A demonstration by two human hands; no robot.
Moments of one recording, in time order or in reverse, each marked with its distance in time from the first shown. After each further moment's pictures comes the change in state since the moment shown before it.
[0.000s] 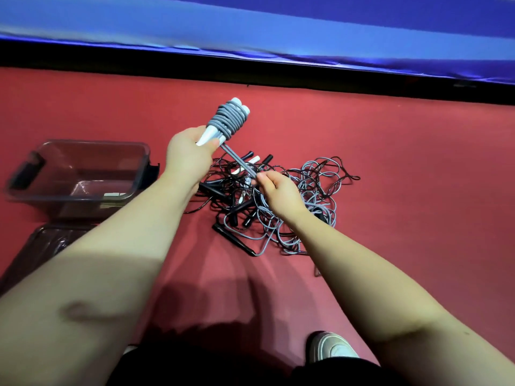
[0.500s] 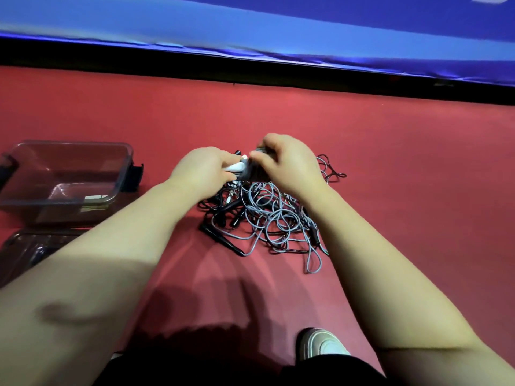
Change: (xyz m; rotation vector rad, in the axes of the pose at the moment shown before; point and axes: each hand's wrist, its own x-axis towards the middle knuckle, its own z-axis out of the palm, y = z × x) left_hand -0.014 0.010 0.015 0.896 -0.431 0.358; right_hand -0.007 -0.058 -0.057 -0.531 0.105 -0.248
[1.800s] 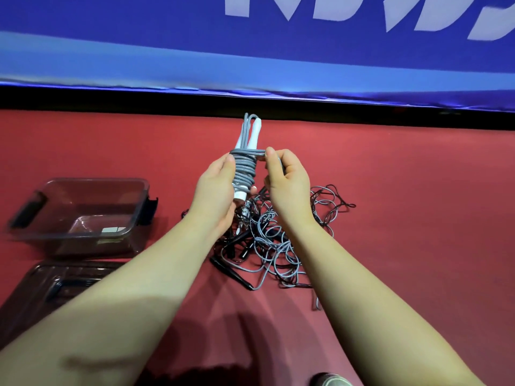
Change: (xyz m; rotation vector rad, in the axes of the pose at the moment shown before) left_hand 0.002 0.045 -0.010 -1.551 0.385 -0.274; right_hand 0.014 -0.024 0.014 0.880 0.373 0.158
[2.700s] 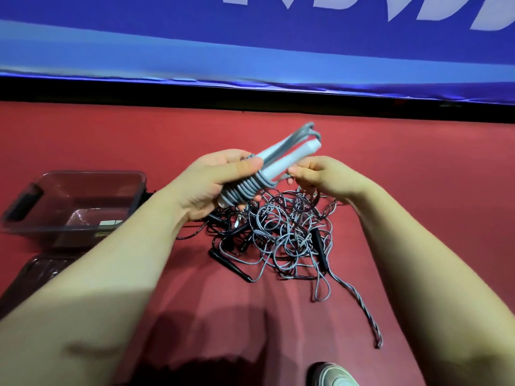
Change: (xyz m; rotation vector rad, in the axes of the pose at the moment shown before) left_hand -0.008 0.030 -0.023 0.288 -0.570 -0.164; right_hand 0.039 0.001 -0.083 -0.352 -0.706 0.152
